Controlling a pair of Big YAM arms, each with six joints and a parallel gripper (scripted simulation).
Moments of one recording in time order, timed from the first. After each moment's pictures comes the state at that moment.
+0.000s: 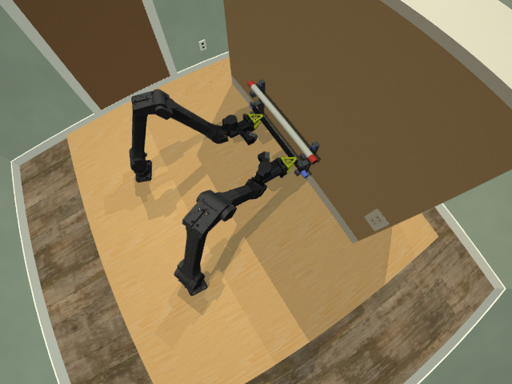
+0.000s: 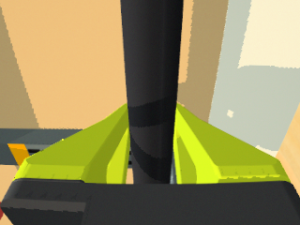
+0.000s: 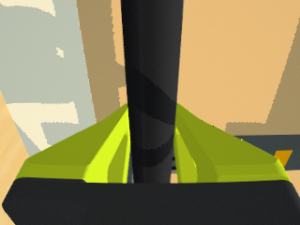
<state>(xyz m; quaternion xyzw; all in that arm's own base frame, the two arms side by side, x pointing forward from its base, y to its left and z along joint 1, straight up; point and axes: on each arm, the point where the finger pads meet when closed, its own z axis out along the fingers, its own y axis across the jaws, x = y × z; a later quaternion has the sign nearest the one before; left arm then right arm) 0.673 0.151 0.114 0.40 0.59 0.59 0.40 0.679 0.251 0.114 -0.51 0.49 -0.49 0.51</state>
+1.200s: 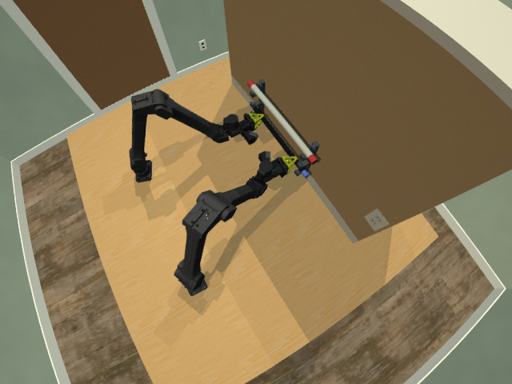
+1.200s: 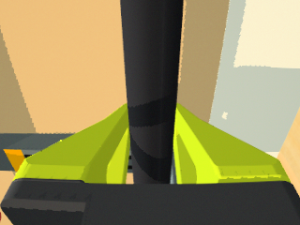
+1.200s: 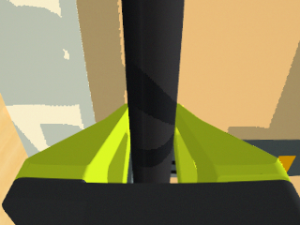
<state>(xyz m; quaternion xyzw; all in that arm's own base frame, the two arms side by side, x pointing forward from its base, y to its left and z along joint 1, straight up) 0.677 0.152 0.114 0.40 0.59 0.58 0.39 0.683 0.251 0.114 -0.51 0.50 -0.49 0.50</state>
